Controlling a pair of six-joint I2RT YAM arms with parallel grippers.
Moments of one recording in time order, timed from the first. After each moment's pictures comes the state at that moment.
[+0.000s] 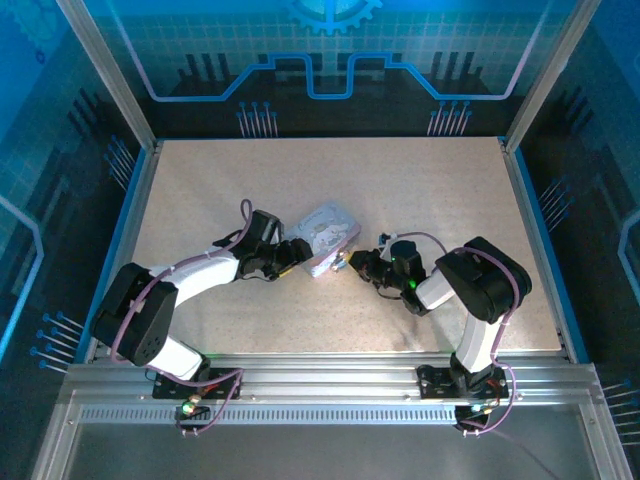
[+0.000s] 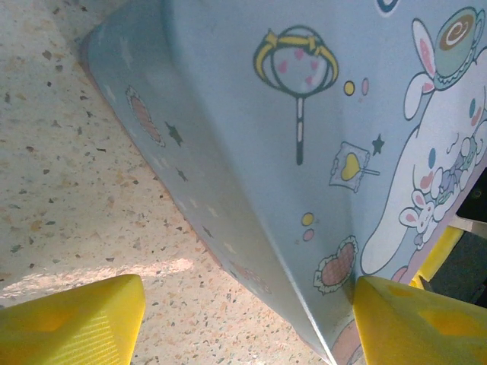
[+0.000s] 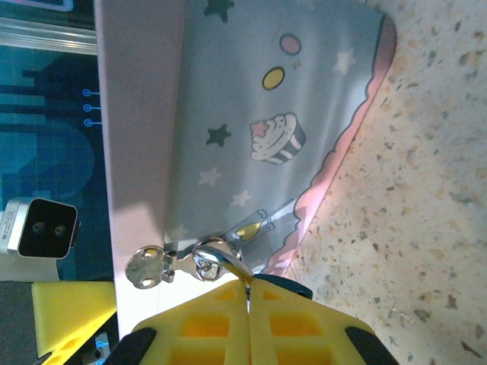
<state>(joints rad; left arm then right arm) -0.44 1.51 0.77 -0.19 0.33 -0.93 0.49 1.81 0.41 1.00 -0.40 1.24</state>
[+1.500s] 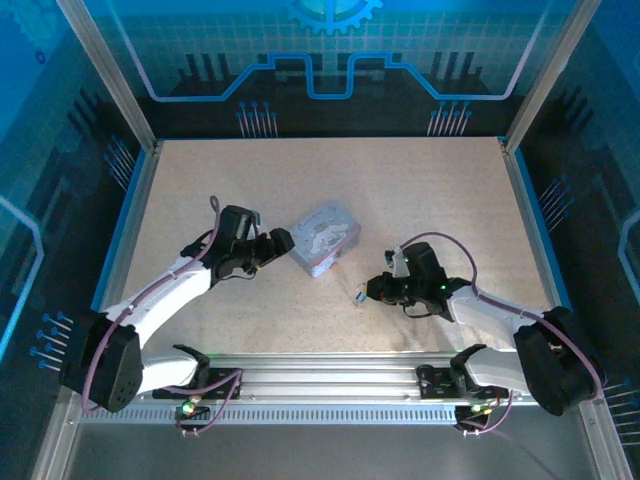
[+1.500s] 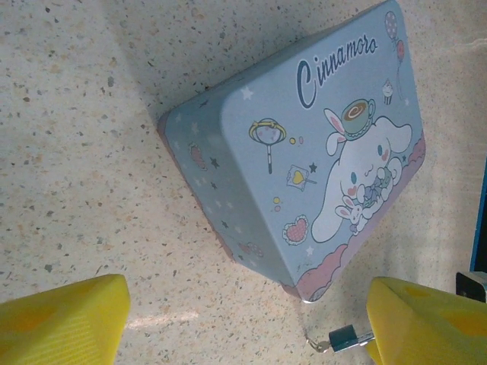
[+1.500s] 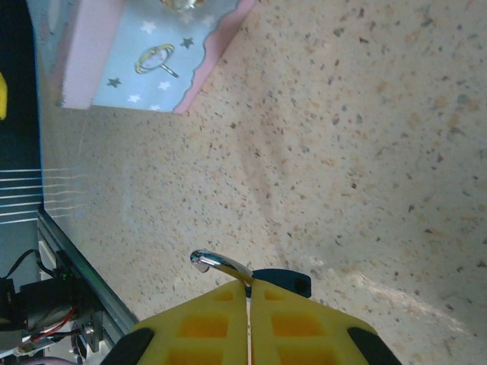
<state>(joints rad) -0.35 1.24 0.76 -0.35 0.25 -0.87 0.48 1.22 0.41 -0.03 -0.51 0.73</state>
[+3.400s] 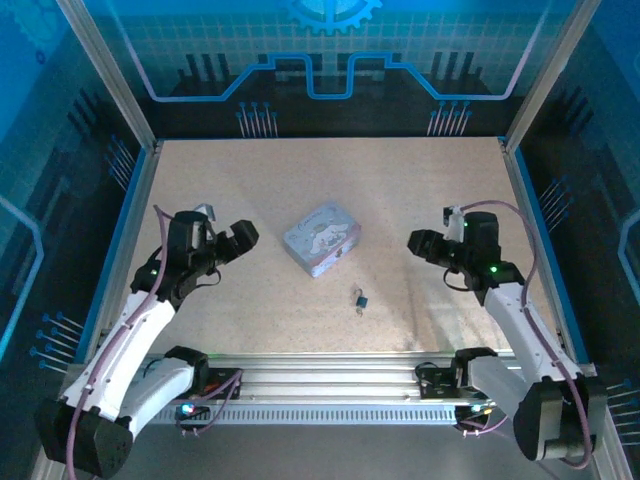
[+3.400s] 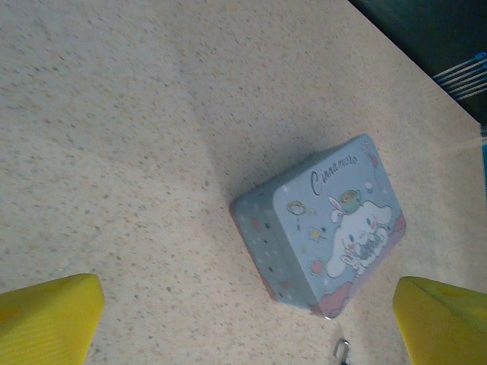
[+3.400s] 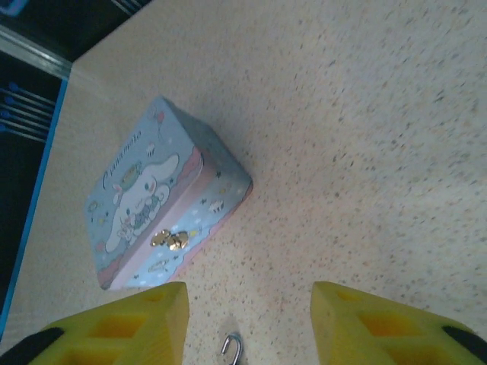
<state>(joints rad) -0.20 0.87 0.78 -0.60 0.07 -0.74 0.04 0.96 0.65 -0.36 -0.45 0.47</state>
